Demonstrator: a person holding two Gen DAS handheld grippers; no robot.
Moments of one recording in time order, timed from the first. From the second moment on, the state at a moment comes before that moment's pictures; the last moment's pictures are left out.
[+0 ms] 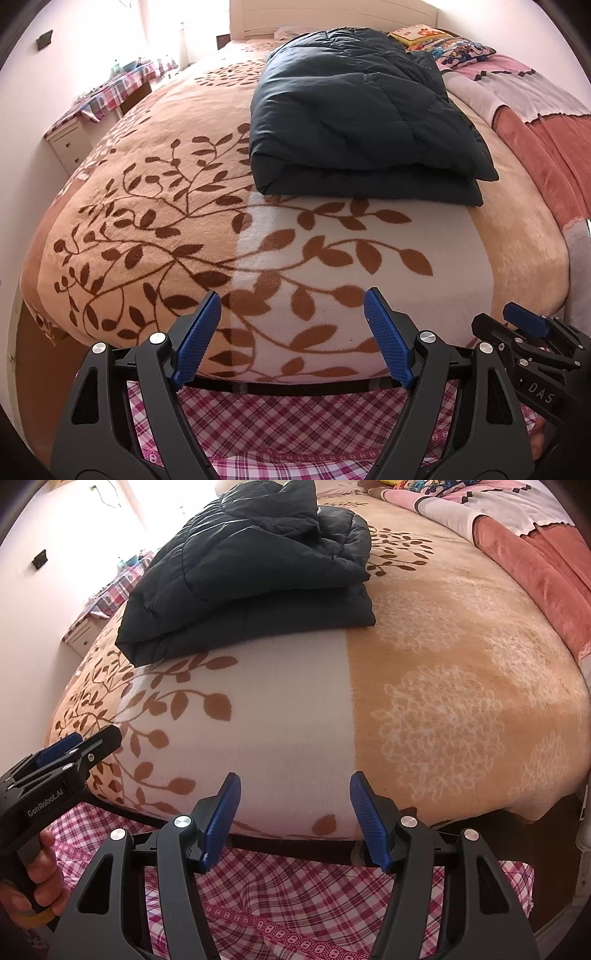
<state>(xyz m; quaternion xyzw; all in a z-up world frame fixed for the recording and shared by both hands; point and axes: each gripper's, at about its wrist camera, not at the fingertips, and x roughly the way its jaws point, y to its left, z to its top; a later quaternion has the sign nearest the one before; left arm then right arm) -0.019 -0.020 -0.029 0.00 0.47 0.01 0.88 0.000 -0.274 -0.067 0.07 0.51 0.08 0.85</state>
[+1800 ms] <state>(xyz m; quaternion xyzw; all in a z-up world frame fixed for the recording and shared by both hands) -0.029 -0.027 -0.017 0.00 0.45 -0.01 0.89 -0.003 -0.270 -0.062 0.06 0.51 0.08 0.86</state>
